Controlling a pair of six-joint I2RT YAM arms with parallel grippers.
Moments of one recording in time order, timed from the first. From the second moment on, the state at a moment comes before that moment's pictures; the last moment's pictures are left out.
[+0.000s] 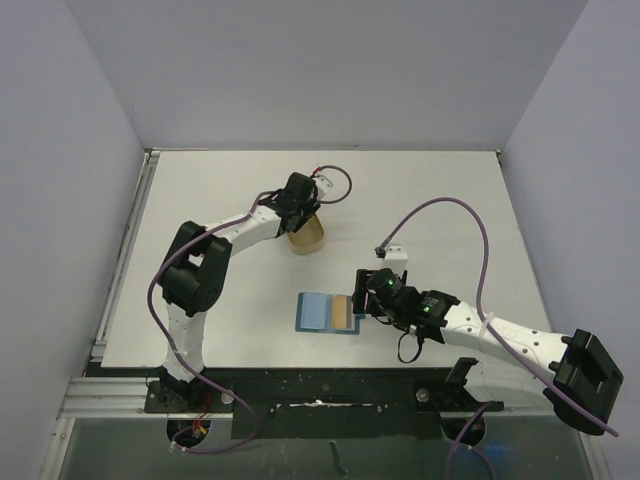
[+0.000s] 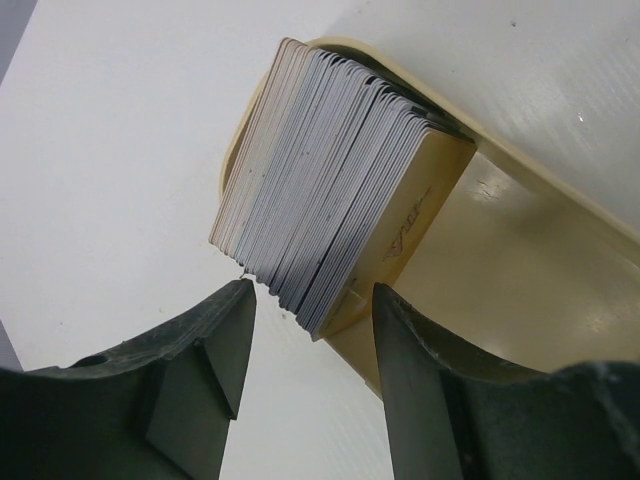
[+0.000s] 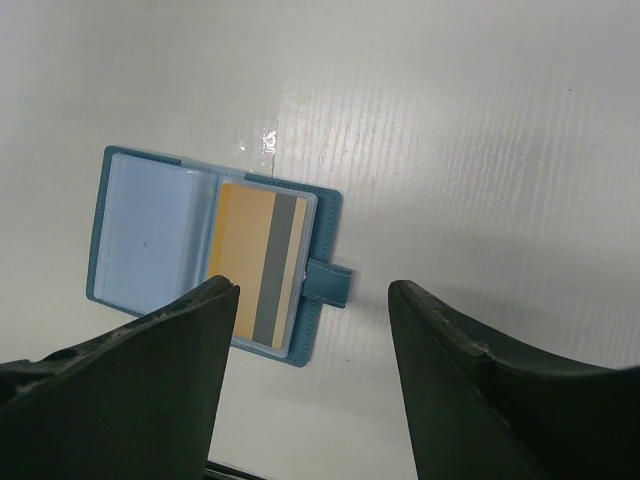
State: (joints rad) left arm -0.57 2.05 1.47 -0.23 -0.38 0.33; right arm 0.91 1.08 0.60 -0.35 0.38 0.72
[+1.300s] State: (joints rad) left arm -0.61 2.08 1.54 -0.24 -0.42 0.38; right arm 0.90 1.07 0.60 -0.34 0.38 0.72
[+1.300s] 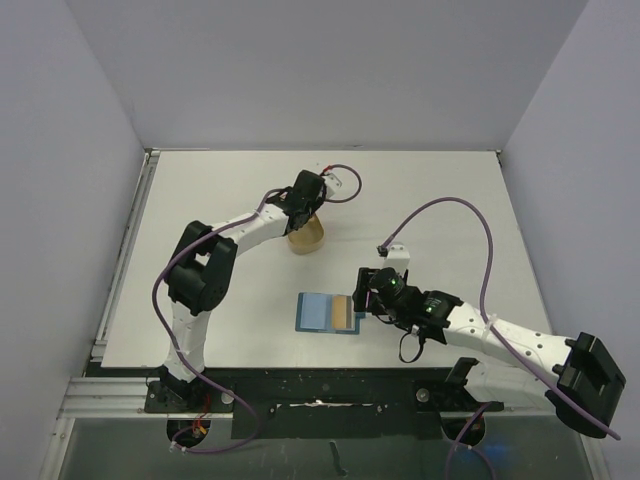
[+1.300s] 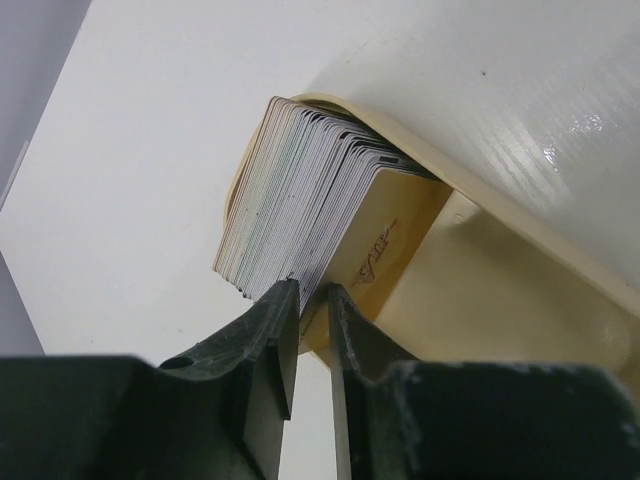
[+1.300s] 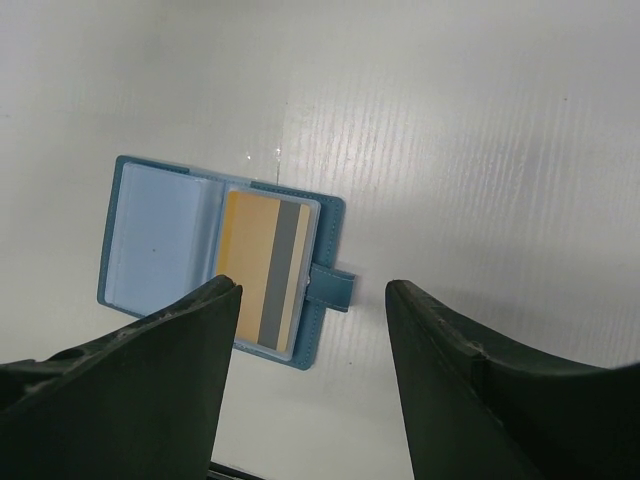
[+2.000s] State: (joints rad) left arm -0.66 2.08 1.59 -0.35 -0.41 0.29; right arm 0.90 1.05 0.60 -0.35 0.38 0.72
